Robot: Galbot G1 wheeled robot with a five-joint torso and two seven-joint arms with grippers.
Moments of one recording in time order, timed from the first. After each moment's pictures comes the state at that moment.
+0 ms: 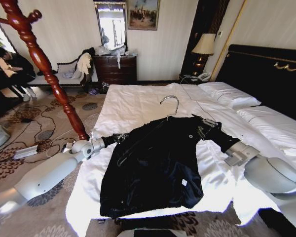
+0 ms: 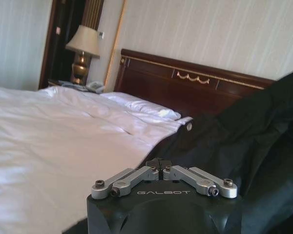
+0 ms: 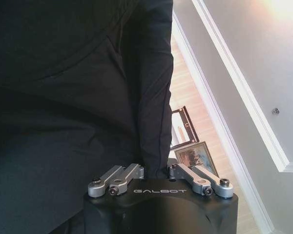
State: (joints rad) left arm 0.42 -0.64 0.34 -1.58 -1.24 0.11 0.47; right arm -1.55 0.48 0.91 2.32 -0.11 -0.07 -0.09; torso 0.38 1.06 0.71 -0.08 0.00
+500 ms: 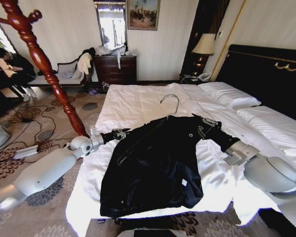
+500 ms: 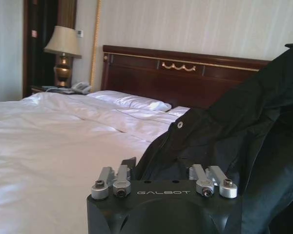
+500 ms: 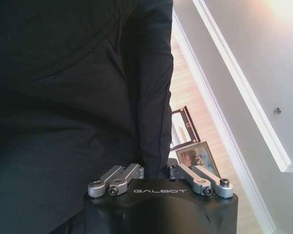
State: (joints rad) left arm 0.32 -0.67 0.42 -1.53 -1.14 0.09 0.54; right arm -1.56 0.48 0.92 2.32 -0.11 -0.07 -0.09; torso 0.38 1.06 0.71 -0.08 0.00
